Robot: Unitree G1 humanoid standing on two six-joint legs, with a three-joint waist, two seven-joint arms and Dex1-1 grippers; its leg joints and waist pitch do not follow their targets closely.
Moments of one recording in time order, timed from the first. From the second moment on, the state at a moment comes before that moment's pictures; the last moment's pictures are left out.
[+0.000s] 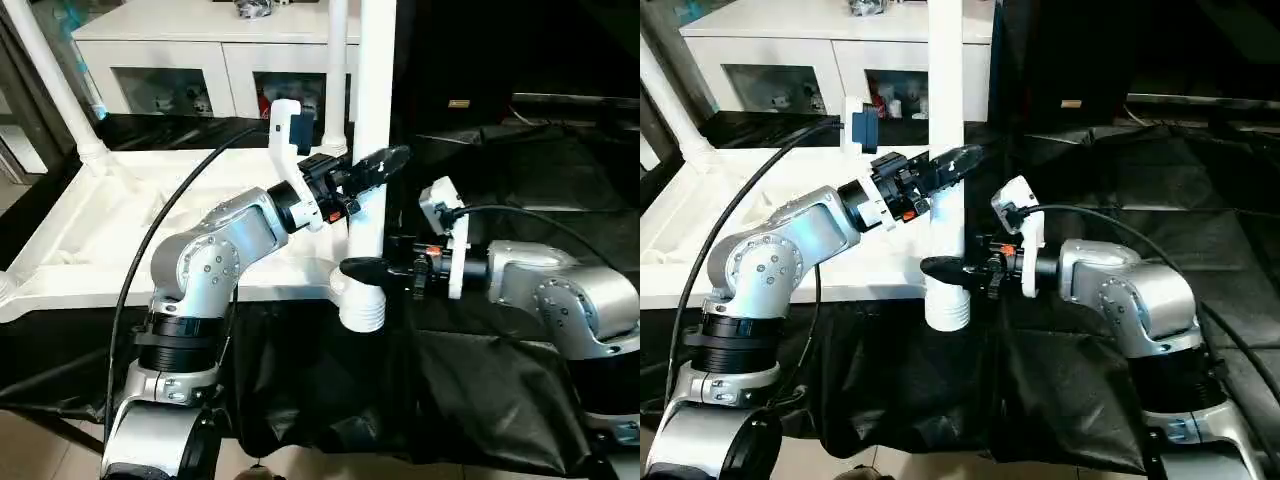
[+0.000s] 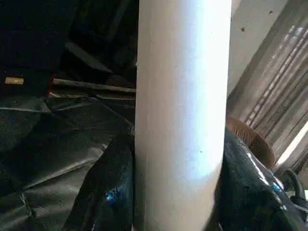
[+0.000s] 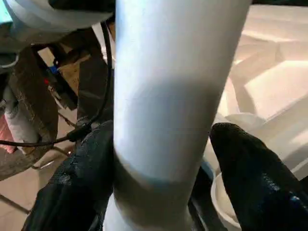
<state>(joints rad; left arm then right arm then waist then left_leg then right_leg) -0.70 0.06 0.04 0.04 -0.69 0.76 -0.54 -0.52 -0.45 0.12 -0.03 0.58 0.87 0.88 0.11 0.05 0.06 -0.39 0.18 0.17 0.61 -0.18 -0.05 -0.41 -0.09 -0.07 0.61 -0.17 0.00</state>
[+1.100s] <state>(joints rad) -0.70 0.07 0.03 0.05 -0.66 0.76 -0.53 -0.53 -0.40 0.12 0.01 0.60 0.91 0.86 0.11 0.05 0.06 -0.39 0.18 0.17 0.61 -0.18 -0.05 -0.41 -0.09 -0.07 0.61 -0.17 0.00</state>
